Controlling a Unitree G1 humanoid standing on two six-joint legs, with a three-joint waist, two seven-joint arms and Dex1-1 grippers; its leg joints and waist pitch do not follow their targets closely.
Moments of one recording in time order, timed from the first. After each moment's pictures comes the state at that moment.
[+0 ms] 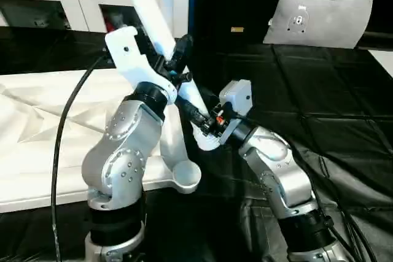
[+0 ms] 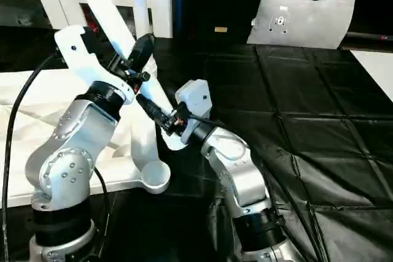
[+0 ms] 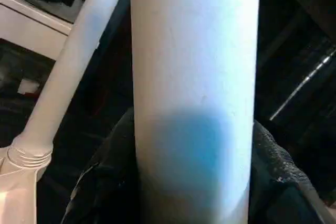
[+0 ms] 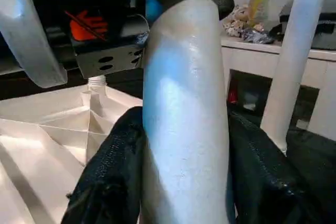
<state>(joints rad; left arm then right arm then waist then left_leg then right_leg) -0.46 -0.14 0.08 -0.40 -0.47 0.64 0.10 -0.35 0.00 0.21 0.02 0.18 0.10 0.57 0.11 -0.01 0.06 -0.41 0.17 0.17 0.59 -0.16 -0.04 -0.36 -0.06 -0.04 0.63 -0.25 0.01</state>
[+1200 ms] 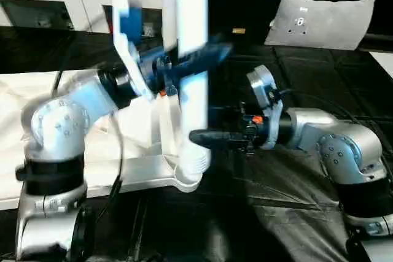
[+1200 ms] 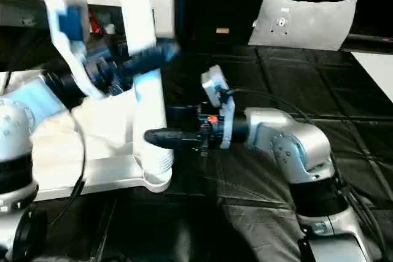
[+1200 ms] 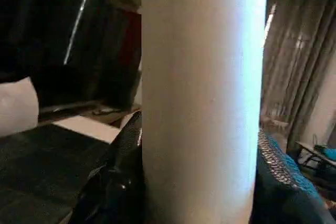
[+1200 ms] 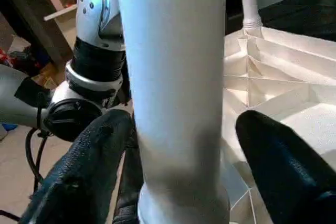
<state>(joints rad) -0.69 0.31 0.15 -0.17 -0.95 0.89 -0.79 -0.55 -0.39 0.15 -0.11 0.71 0.83 1.06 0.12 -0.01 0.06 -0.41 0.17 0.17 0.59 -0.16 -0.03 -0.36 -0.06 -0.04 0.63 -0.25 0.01</state>
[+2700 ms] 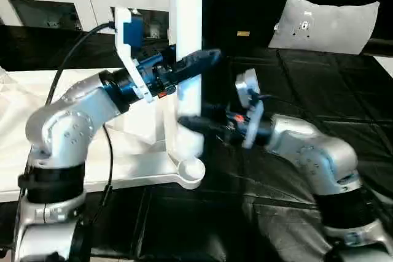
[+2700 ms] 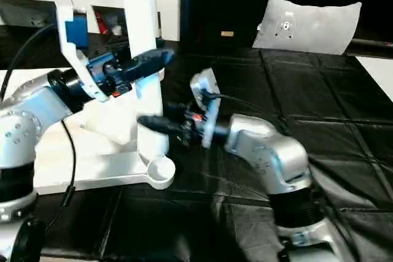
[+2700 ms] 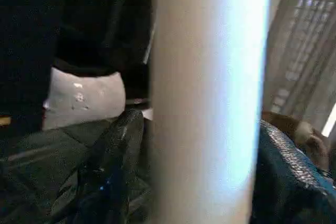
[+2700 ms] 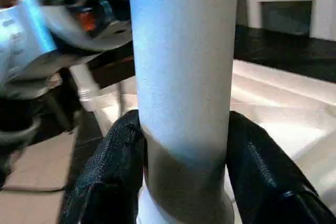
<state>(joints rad) -0.59 0.30 0.10 -0.22 -0.76 0.76 -0.59 -0.48 -0.22 0.14 -0.10 0.57 0.67 0.77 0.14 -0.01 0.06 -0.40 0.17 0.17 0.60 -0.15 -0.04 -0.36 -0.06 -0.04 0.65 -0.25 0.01</state>
